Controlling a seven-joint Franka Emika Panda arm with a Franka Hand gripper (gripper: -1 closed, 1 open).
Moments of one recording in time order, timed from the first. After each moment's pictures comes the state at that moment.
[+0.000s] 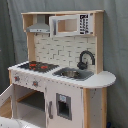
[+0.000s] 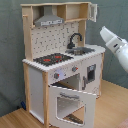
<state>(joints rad) 0.01 -0.94 1.18 -2.19 -1.26 1.73 -0.01</state>
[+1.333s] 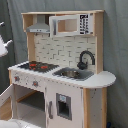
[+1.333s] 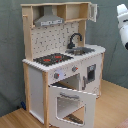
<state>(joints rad) 0.06 -0.99 0.96 -2.18 -1.25 1.53 0.28</state>
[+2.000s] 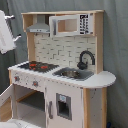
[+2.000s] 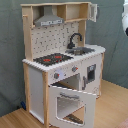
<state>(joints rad) 0.06 -1.03 0.81 -2.19 -1.23 1.52 0.42</state>
